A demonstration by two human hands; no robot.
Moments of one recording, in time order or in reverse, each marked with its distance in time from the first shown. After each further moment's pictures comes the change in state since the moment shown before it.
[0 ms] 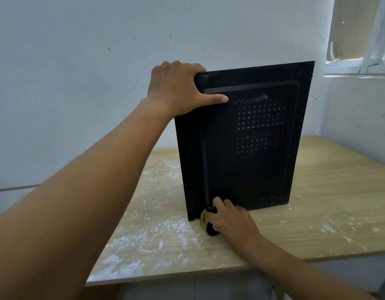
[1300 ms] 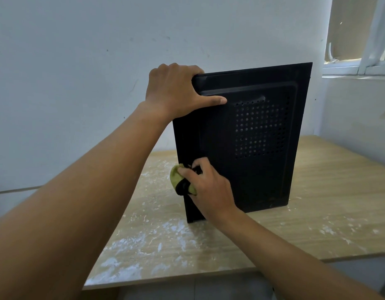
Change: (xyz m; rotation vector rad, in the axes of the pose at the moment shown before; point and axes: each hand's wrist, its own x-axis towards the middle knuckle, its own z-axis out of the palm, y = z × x) left_hand -0.001 0.001 0.002 -0.018 0.029 -0.011; right_hand 0.069 -0.019 -0.053 0.282 0.450 0.084
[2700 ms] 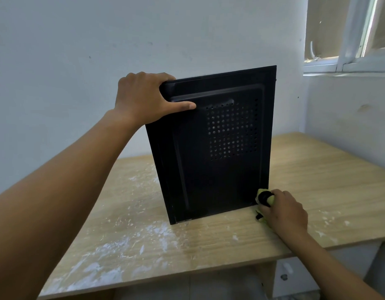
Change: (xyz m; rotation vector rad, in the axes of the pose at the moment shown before) left_hand 0.000 0.002 0.000 -0.016 0.002 -0.013; right_hand -0.108 0.146 -0.072 -0.209 -0.435 0.941
